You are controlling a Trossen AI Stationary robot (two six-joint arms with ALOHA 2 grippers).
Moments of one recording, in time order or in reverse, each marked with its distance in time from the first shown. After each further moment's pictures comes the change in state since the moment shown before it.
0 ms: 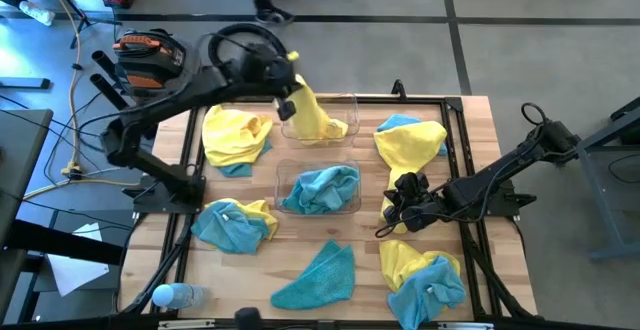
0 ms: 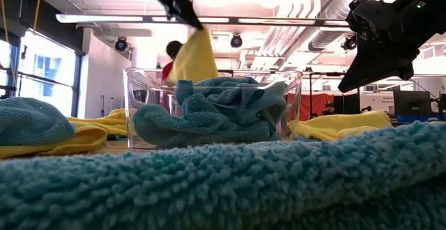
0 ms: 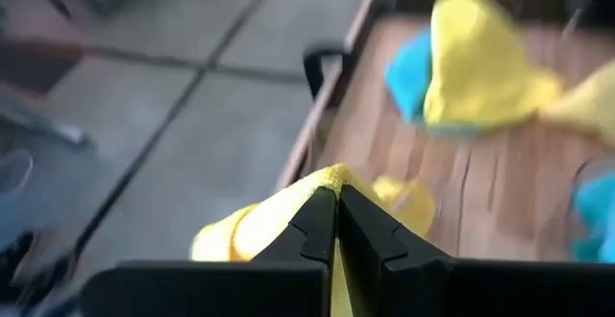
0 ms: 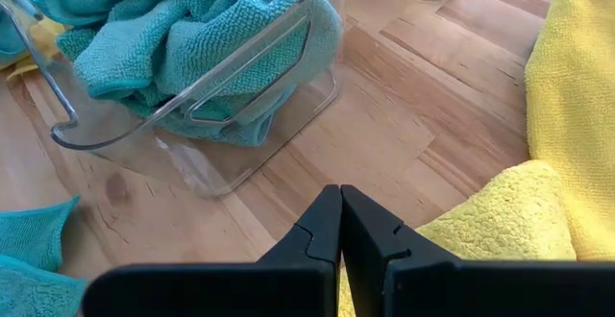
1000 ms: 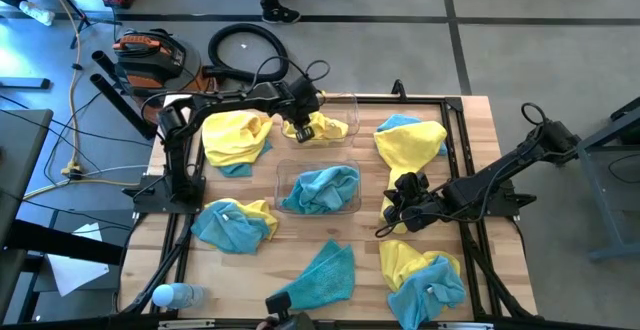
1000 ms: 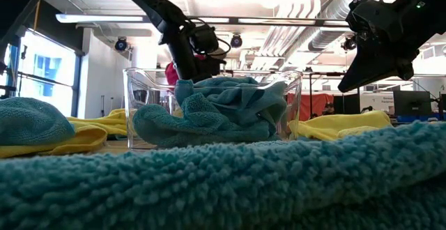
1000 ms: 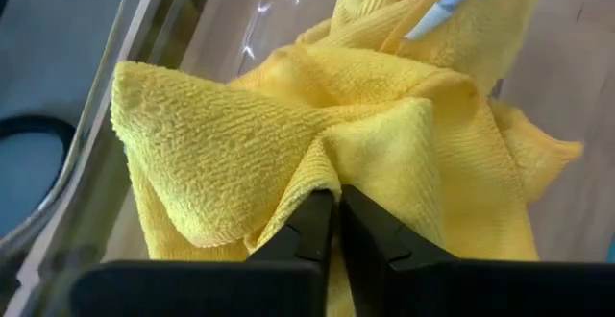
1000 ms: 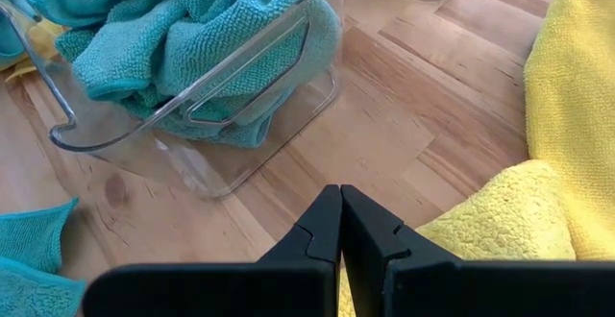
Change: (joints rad) left arm -0.002 0.459 -0.002 -0.059 -0.026 -0.088; right arm 0.000 0.000 0.000 -0.001 -0.001 0.003
